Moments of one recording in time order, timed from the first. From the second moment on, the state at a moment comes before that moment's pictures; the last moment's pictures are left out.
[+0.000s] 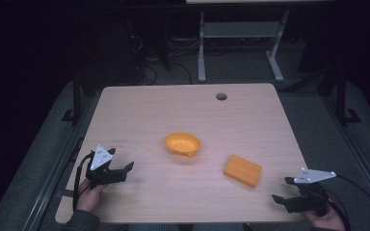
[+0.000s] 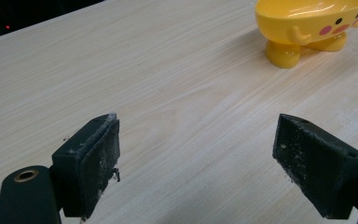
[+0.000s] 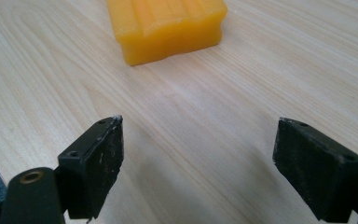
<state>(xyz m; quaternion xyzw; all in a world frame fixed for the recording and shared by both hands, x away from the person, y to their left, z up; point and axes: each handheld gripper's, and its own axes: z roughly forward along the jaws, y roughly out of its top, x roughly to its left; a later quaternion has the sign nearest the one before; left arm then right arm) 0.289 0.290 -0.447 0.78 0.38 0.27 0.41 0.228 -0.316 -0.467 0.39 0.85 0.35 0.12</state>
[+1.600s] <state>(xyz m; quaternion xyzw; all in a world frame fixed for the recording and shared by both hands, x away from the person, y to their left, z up) 0.289 0.292 -0.447 0.78 0.39 0.27 0.42 0.273 -0.259 -0.419 0.29 0.90 0.31 0.11</state>
